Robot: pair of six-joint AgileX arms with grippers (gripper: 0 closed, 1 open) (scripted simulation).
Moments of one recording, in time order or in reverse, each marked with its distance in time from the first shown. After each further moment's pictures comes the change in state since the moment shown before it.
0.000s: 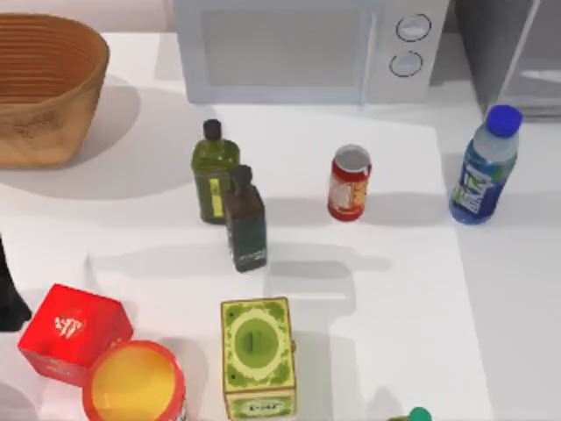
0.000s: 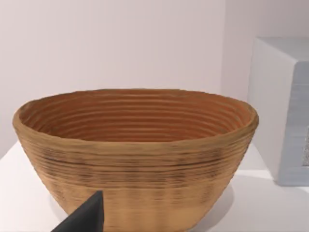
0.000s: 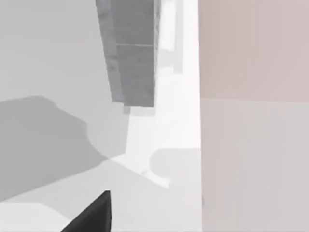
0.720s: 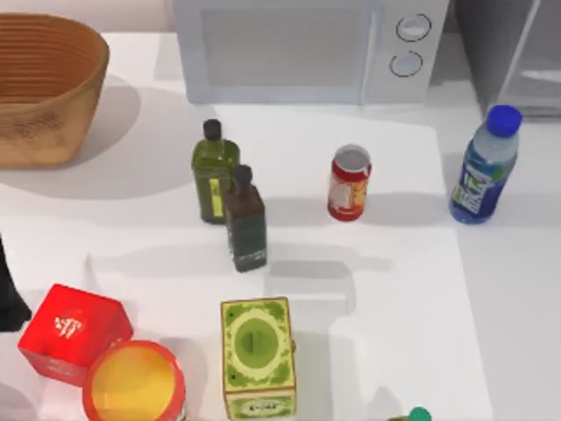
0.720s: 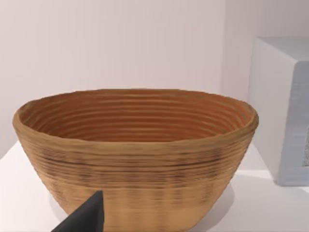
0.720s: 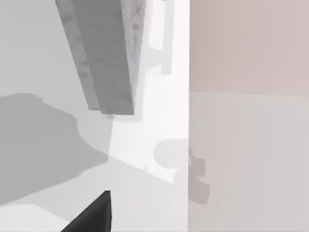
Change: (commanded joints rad) left arm 0.000 0.000 0.000 0.000 0.000 0.000; right arm 0.090 0.027 0.001 0.134 0.002 0.148
